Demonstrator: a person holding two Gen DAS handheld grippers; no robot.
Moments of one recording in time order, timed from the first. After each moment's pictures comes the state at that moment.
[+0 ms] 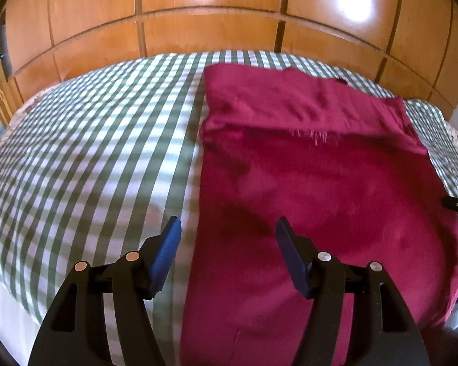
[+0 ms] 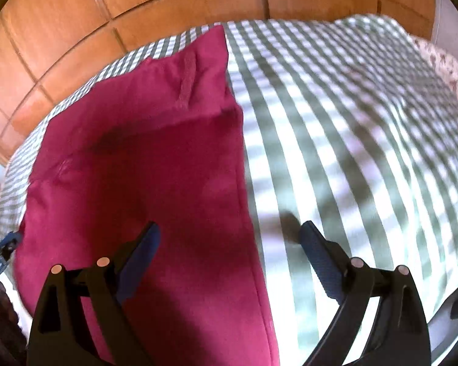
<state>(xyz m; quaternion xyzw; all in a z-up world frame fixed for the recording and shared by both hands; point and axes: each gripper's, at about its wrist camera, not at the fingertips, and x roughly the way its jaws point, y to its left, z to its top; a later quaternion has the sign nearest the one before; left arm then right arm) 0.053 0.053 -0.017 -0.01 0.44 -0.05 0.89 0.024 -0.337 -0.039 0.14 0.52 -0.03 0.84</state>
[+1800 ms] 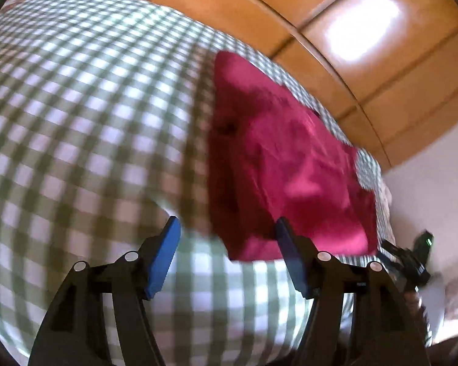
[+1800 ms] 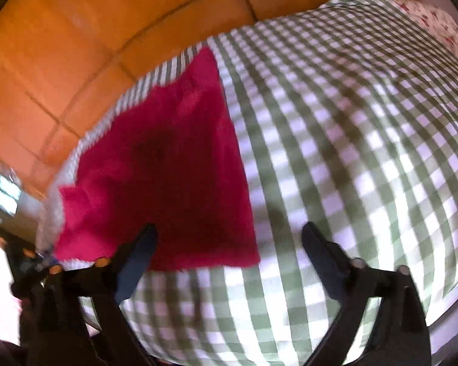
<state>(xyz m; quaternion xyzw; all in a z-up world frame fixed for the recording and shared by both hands) 0.086 0.135 -0.023 -0.24 0.48 -0.20 0.82 0.001 -0.375 -0.029 0.24 0.51 0.00 0.83</state>
